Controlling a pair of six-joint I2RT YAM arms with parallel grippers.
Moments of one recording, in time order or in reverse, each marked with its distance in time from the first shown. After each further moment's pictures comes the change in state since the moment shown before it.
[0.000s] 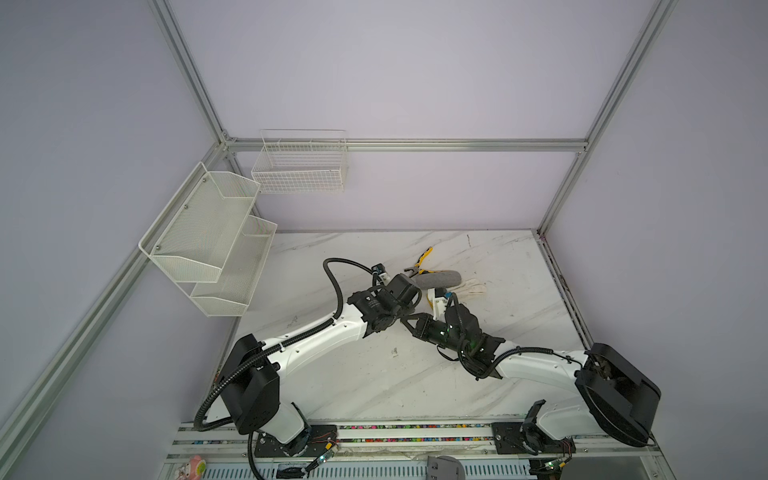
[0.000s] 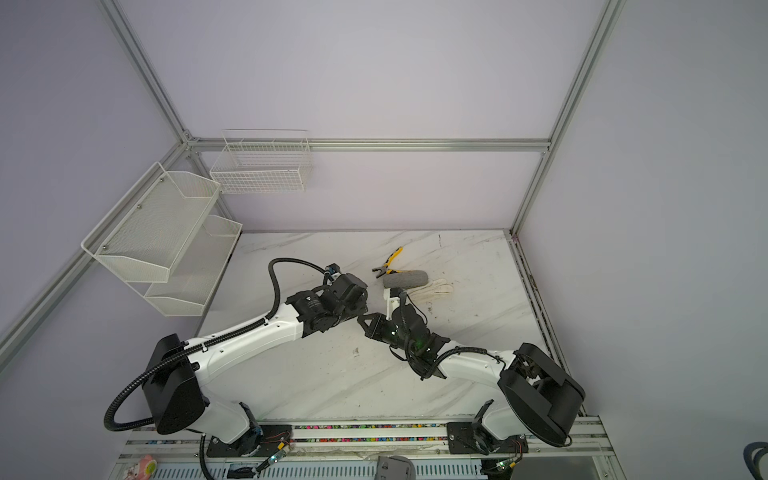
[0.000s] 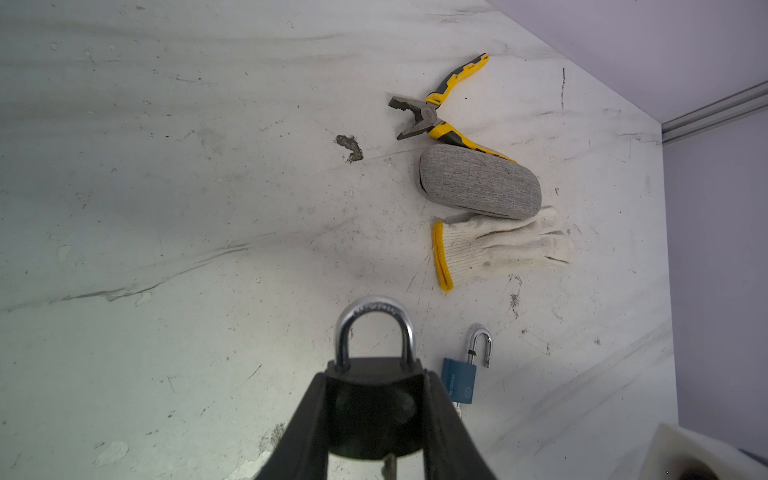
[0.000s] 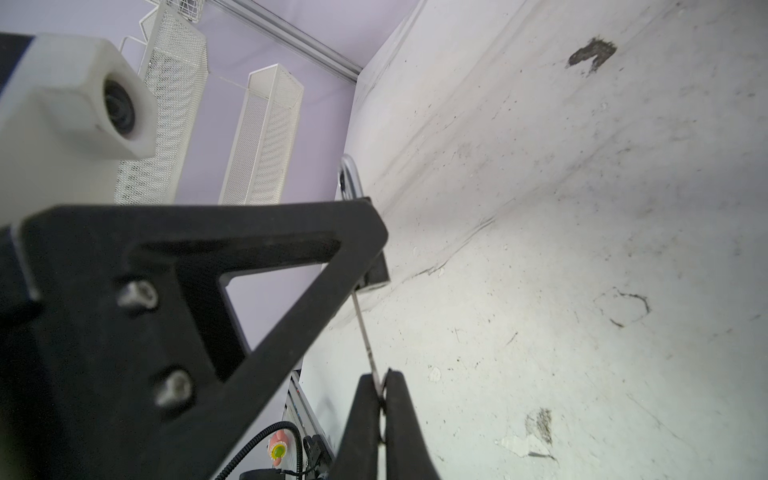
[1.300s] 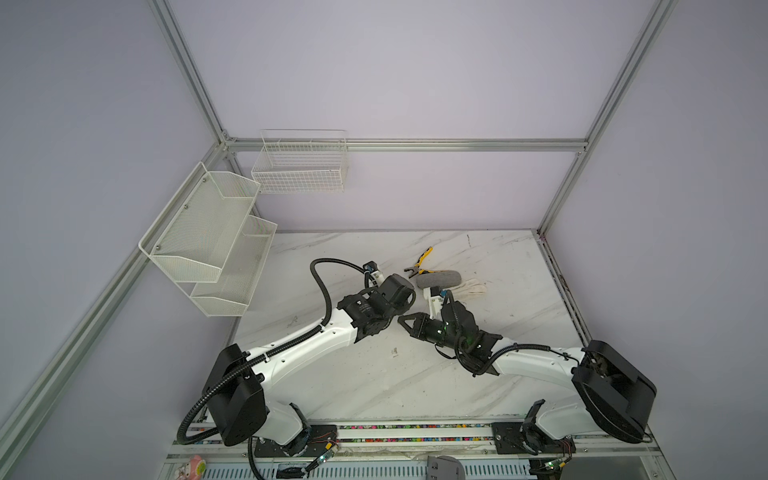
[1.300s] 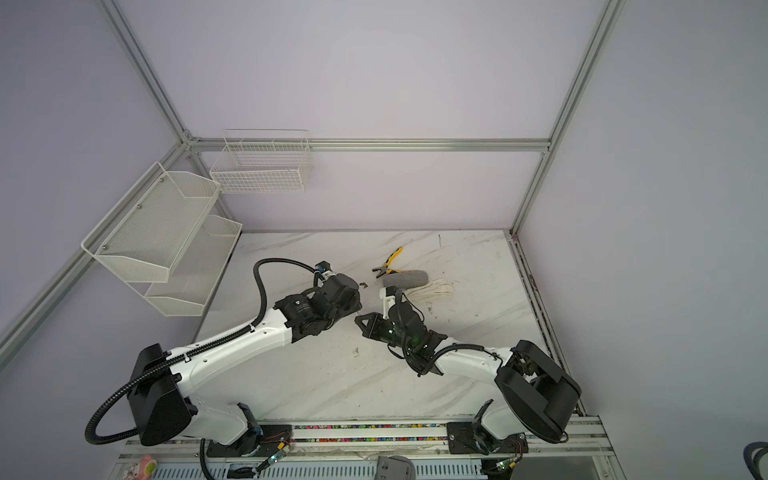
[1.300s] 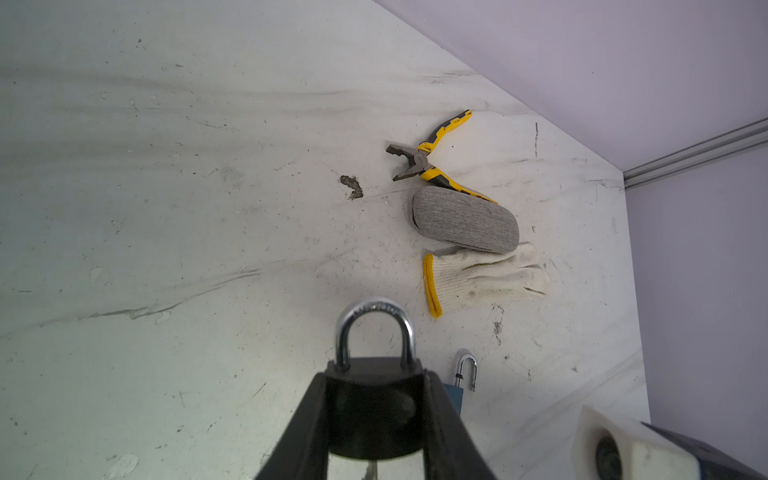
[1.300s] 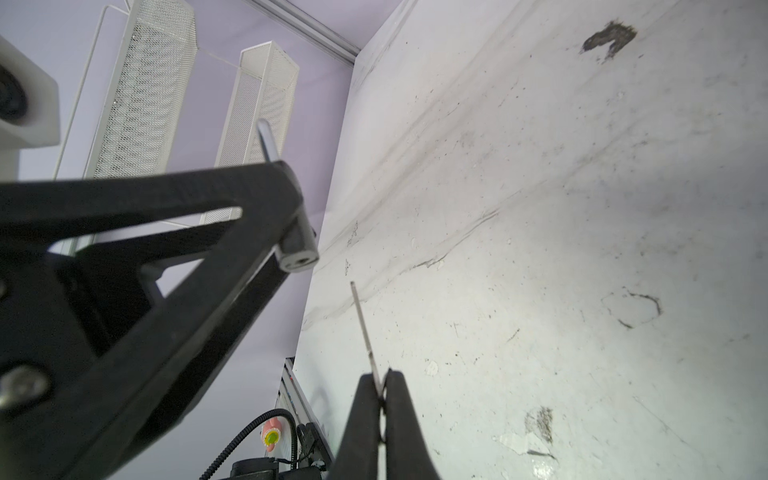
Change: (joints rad) left arm 0.000 -0.082 -0.045 0.040 -0.072 -0.008; right arm 0.006 0.024 0.038 -0.044 -0.041 -0.029
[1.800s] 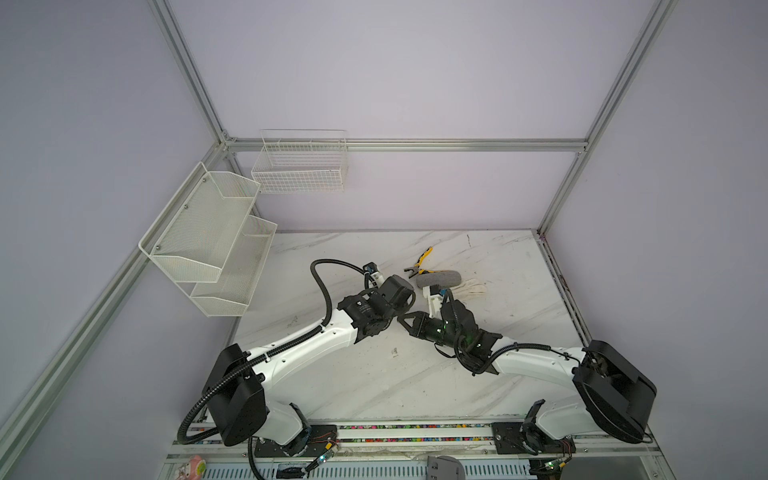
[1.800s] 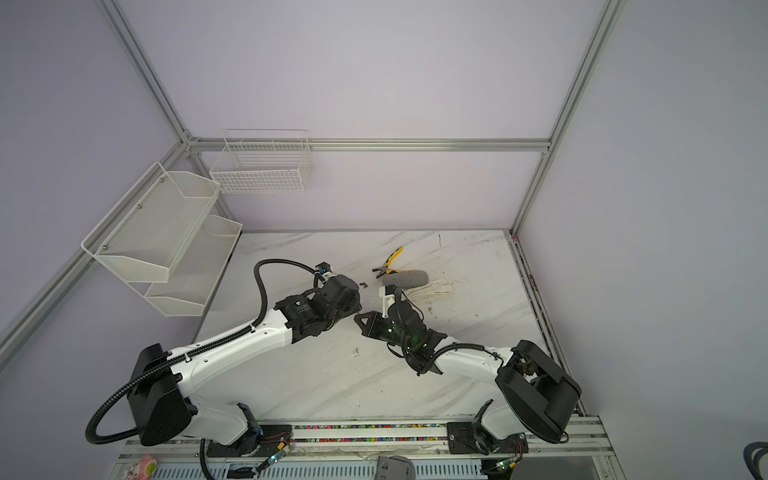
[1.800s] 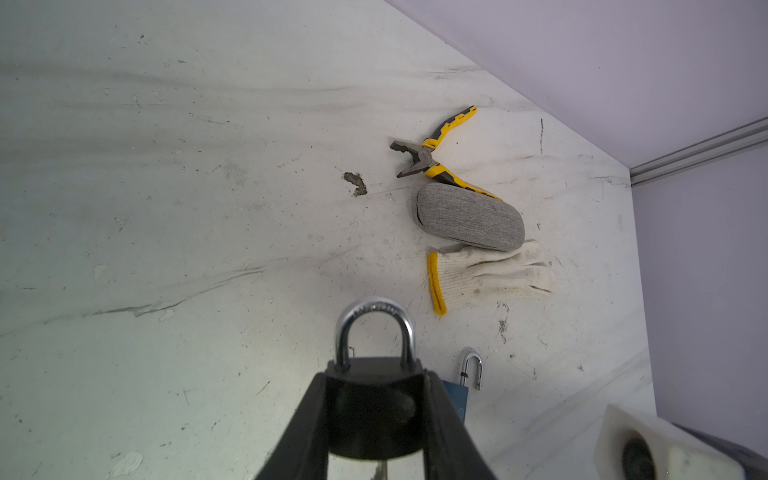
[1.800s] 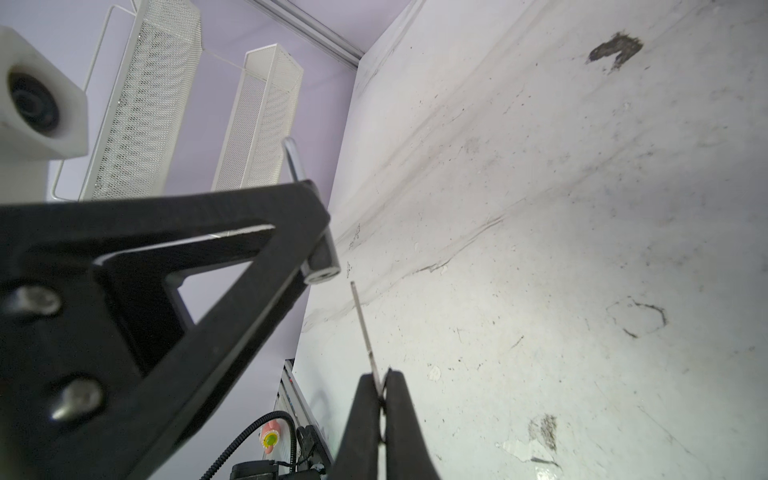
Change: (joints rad) left arm 0.000 0.000 -0.009 0.000 0.001 0.000; right arm 0.000 0.000 0.016 -0.006 0.001 -0.012
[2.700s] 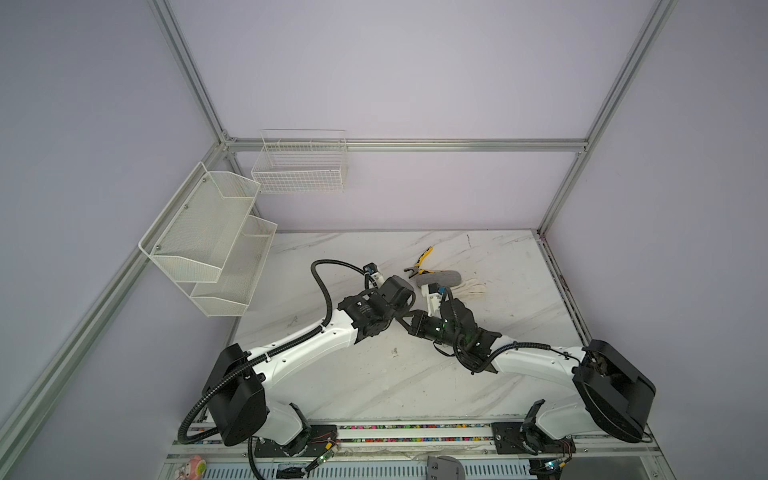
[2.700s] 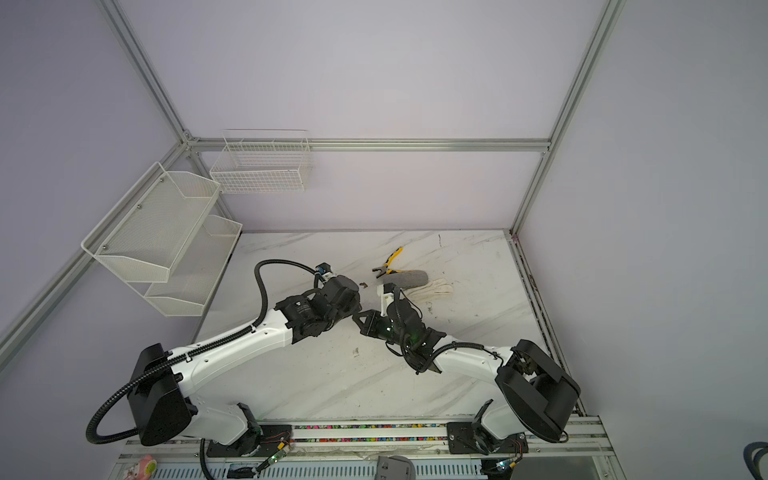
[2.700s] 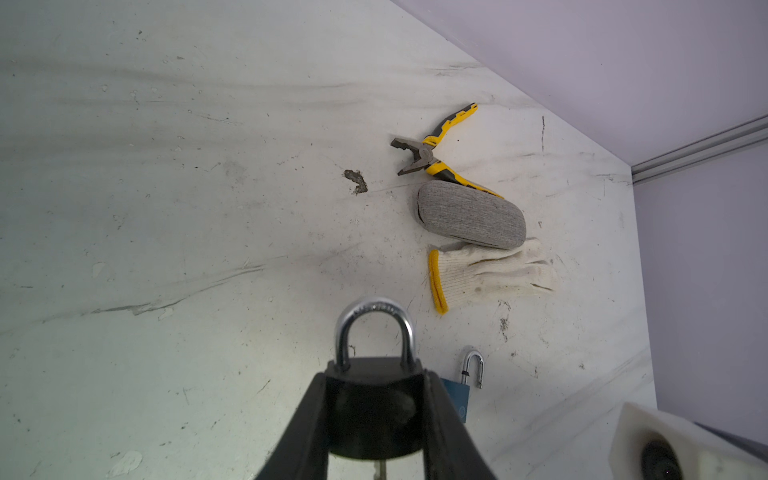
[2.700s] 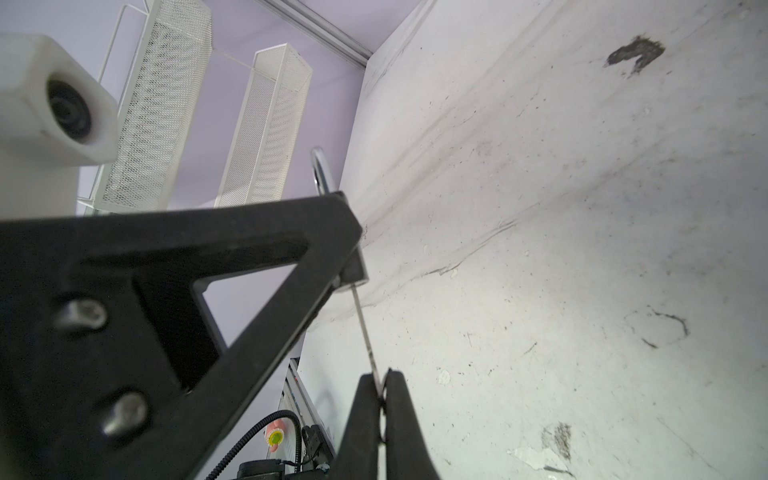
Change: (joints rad) left arm 0.000 0.000 -0.006 0.005 0.004 0.000; right arm 0.000 0.003 0.018 -0.001 0.004 -0.003
